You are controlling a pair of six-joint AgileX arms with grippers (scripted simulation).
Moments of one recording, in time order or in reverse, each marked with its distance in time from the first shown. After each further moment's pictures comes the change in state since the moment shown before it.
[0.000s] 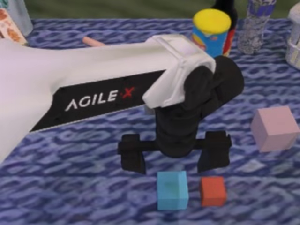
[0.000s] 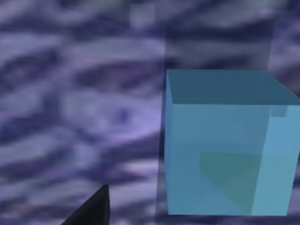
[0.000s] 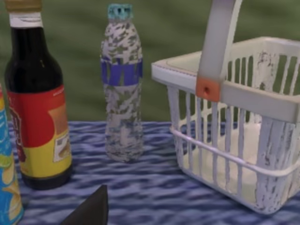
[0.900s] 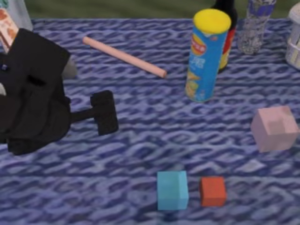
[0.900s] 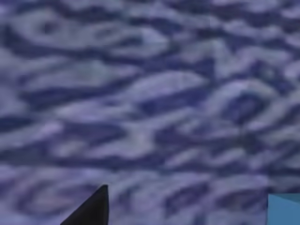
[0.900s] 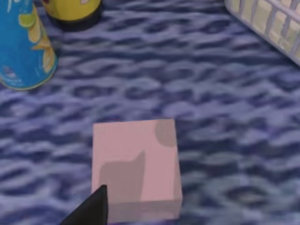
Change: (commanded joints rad) left arm 0.397 -0.757 -0.670 0.439 -0.009 0.301; right arm 0.089 0.800 0.645 -0.487 0.001 0.036
